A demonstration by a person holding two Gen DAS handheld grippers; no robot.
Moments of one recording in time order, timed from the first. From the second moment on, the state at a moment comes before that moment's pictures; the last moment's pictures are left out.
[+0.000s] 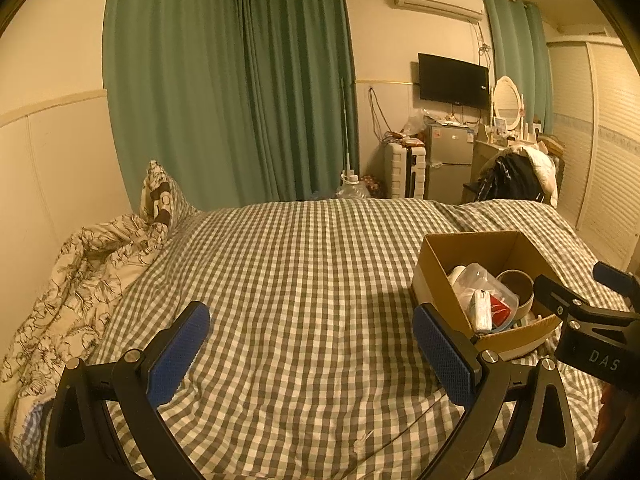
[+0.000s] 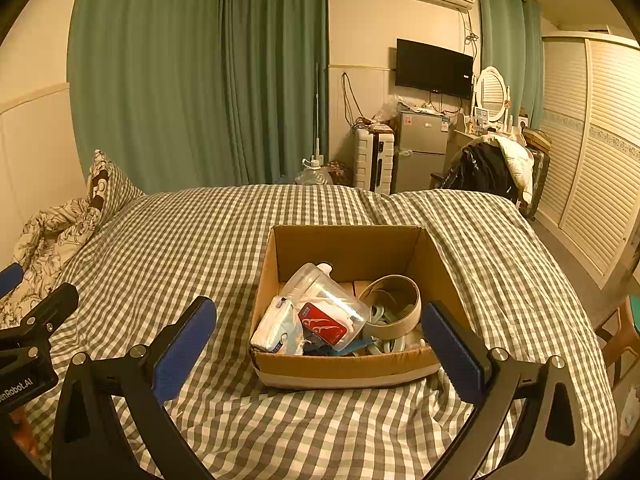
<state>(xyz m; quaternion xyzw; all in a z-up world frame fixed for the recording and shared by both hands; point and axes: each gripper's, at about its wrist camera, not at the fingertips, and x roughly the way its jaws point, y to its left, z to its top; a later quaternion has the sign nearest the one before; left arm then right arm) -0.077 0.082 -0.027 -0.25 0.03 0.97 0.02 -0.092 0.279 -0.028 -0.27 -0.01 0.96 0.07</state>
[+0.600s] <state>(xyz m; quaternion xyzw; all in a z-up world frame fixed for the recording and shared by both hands) -0.078 0.081 -0.029 -0.26 0.03 0.97 0.02 -0.093 0.276 -0.032 -0.28 -0.01 0.96 0.08</state>
